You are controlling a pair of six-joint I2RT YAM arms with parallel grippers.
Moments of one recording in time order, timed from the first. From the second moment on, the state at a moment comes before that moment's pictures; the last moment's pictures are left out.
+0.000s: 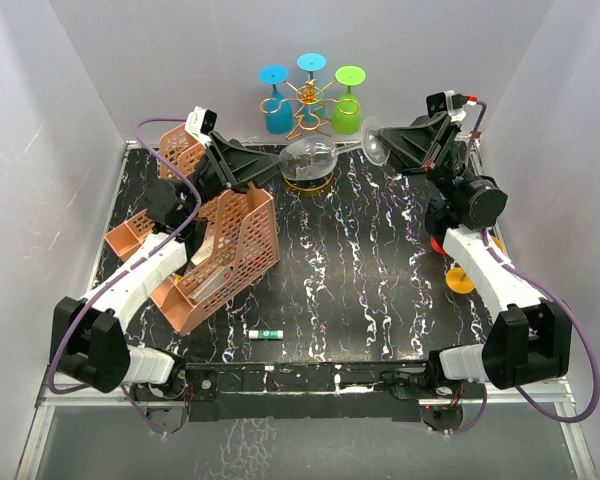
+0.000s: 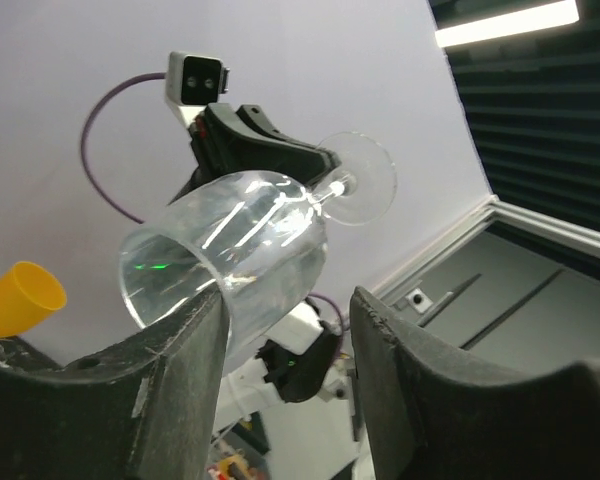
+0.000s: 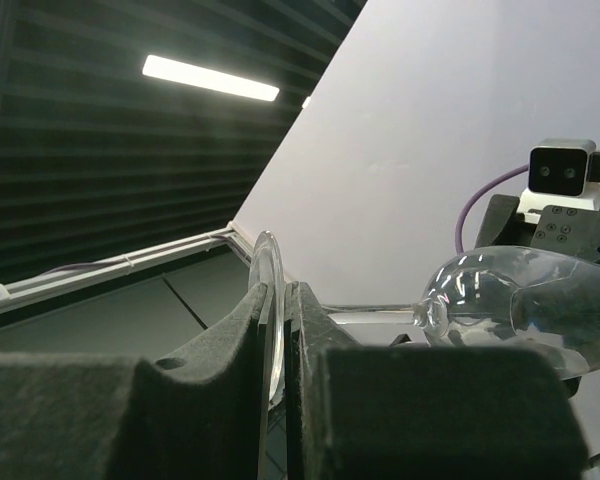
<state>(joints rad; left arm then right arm) -0.39 1.33 1.01 1.02 0.72 -1.62 0.17 1.32 1.07 1.36 -0.70 2.08</state>
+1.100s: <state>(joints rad) -0.40 1.39 1.04 1.16 0.80 -1.71 0.17 1.37 0.98 1.46 -0.63 2.08</state>
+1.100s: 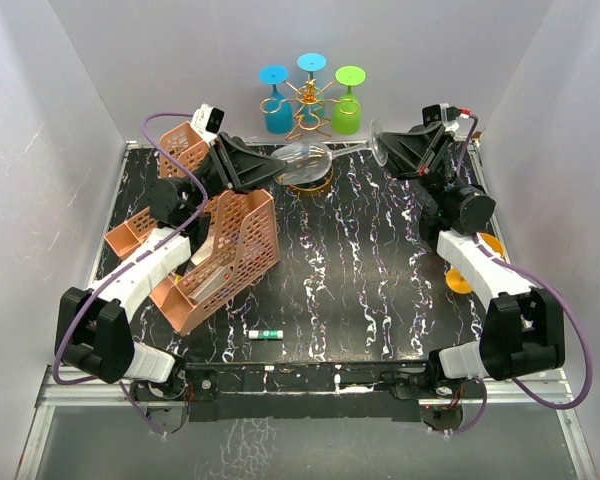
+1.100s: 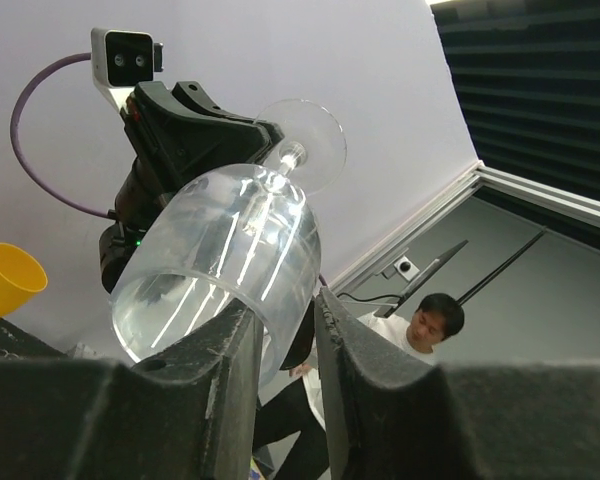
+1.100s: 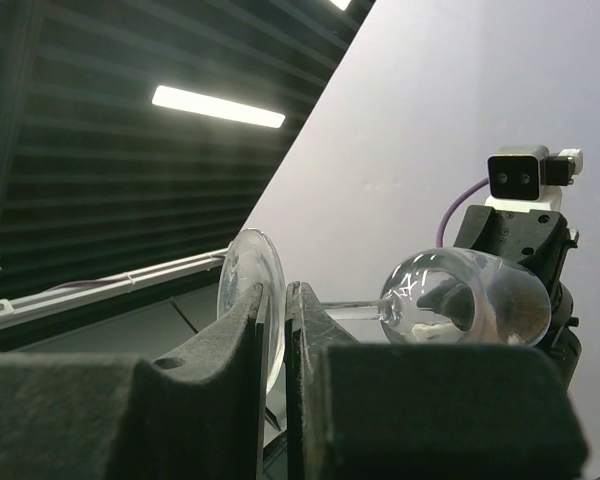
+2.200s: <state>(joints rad) -0.42 1.29 1.05 0.90 0.79 -1.63 0.08 1.21 0.86 0.97 -0.62 1.82</state>
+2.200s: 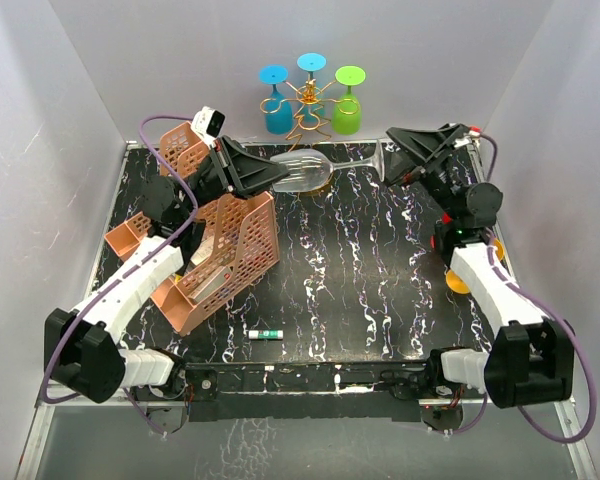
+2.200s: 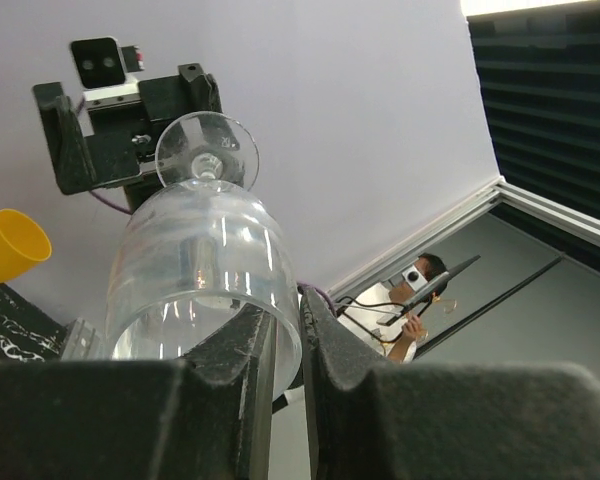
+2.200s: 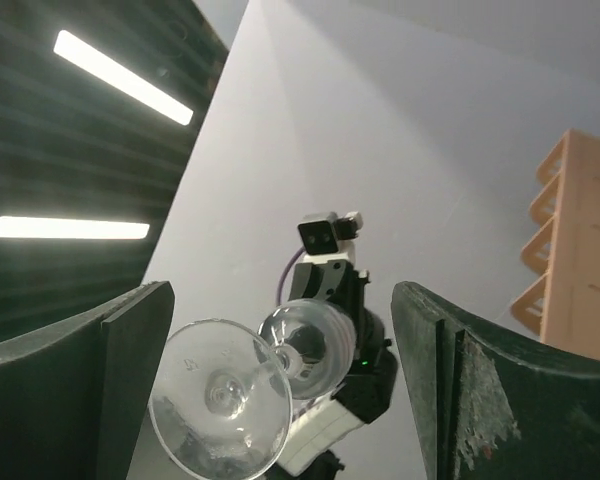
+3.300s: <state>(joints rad) -0.81 1.49 1.63 -0.89 0.19 -0.60 0.04 0.99 1.13 -0.06 -0.31 0.50</state>
